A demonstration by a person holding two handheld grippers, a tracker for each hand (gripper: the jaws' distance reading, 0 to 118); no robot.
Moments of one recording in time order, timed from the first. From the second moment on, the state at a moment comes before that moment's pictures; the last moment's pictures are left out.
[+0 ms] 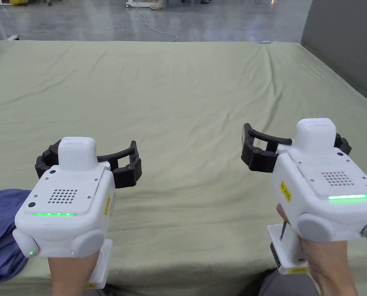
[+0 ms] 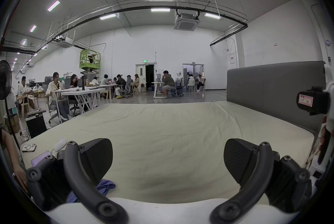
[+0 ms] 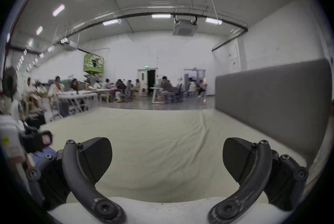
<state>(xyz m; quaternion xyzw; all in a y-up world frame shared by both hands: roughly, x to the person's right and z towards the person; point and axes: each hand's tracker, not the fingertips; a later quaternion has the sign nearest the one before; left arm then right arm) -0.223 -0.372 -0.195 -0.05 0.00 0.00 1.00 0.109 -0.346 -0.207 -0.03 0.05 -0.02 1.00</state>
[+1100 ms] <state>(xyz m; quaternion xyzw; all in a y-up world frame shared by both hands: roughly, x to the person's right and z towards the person) -0.217 -0.376 -0.195 -0.05 0.00 -0.01 1.00 0.127 -0.344 -0.213 -0.11 -0.01 -0.09 0.99</state>
